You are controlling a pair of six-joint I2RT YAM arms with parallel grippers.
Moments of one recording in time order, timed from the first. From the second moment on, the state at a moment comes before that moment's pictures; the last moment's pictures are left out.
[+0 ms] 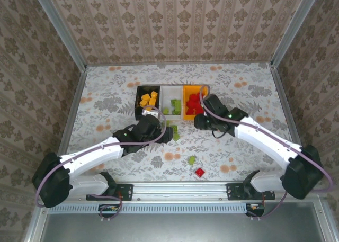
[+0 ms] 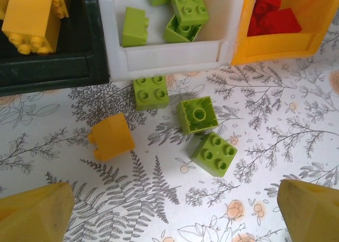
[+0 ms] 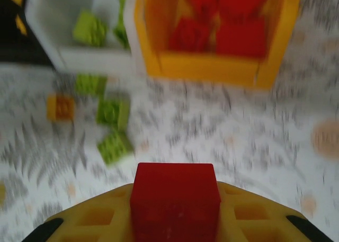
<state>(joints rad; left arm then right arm) -0.91 1.18 0.70 -0.33 -0.20 -0.59 0.60 1.36 1.05 -0.64 0.07 0.57</state>
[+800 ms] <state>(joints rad) -0.97 1.37 0.78 -0.36 -0.14 -0.55 0.48 1.89 1.46 -0.53 0.20 0.58</state>
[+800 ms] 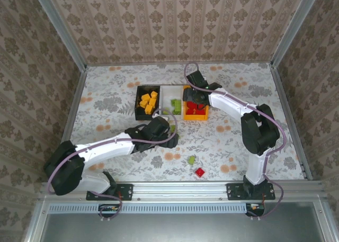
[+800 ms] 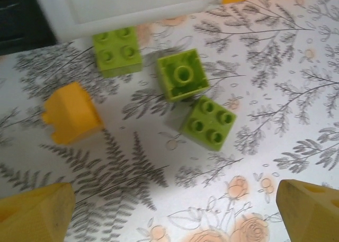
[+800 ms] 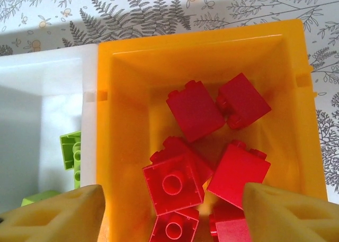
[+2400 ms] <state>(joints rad) -1.03 1.50 1.05 -0.62 -0.04 -0.35 0.32 1.39 1.05 -0.43 0.09 0.63</state>
